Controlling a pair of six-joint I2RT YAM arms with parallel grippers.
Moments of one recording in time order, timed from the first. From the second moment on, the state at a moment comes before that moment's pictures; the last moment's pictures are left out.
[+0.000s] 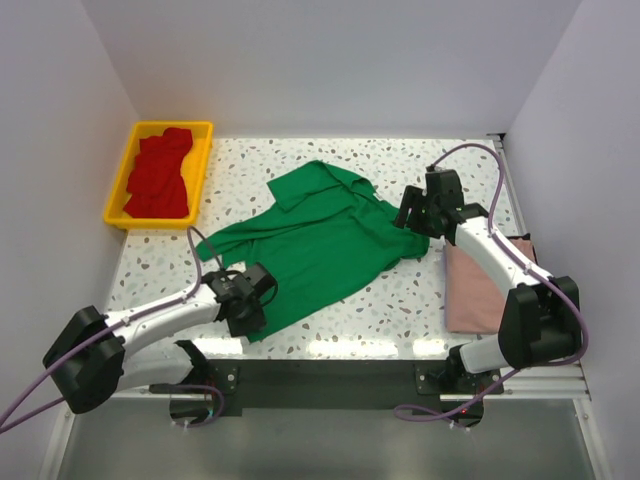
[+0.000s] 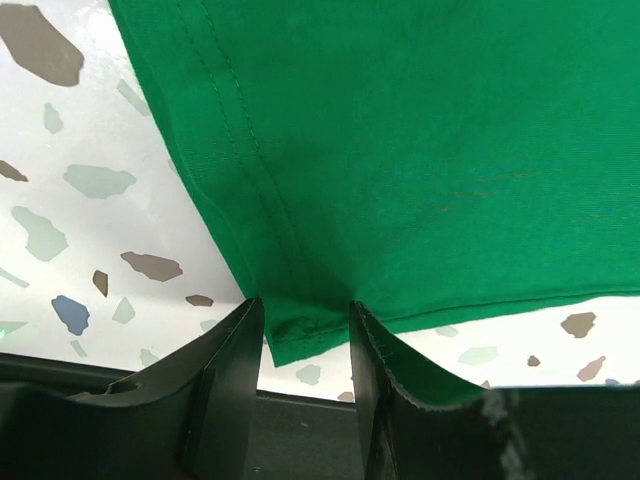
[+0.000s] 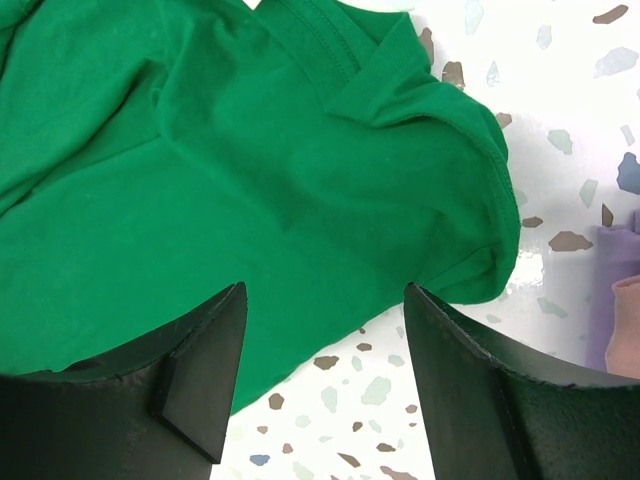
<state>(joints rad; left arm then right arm) -0.79 1.14 0.57 -0.83 -0.19 -1.14 0.22 1.43 1.03 -0.45 0.01 0.47</state>
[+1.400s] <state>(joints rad) 0.06 1.31 0.78 -0.53 -0.09 -0.71 0.46 1.19 0.66 -0.41 0.07 0.61</state>
